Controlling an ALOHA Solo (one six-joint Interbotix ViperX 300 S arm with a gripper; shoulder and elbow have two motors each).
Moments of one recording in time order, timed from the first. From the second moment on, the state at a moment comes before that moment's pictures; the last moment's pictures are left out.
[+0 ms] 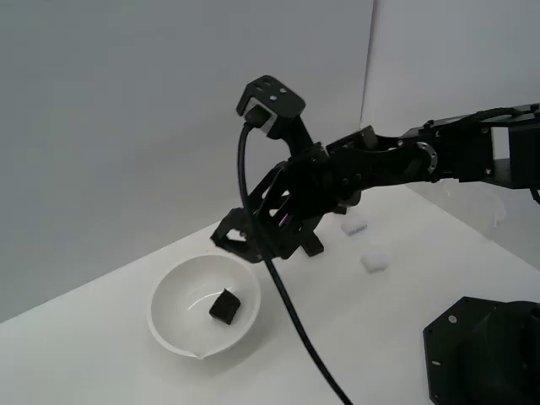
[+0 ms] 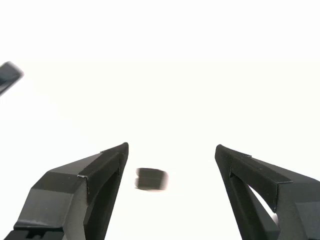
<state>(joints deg) -30.0 118.9 118.6 143.3 143.4 -20.7 12.1 10.8</state>
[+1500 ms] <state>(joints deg) 6.9 104.9 104.5 143.2 143.3 -14.9 18.5 17.0</state>
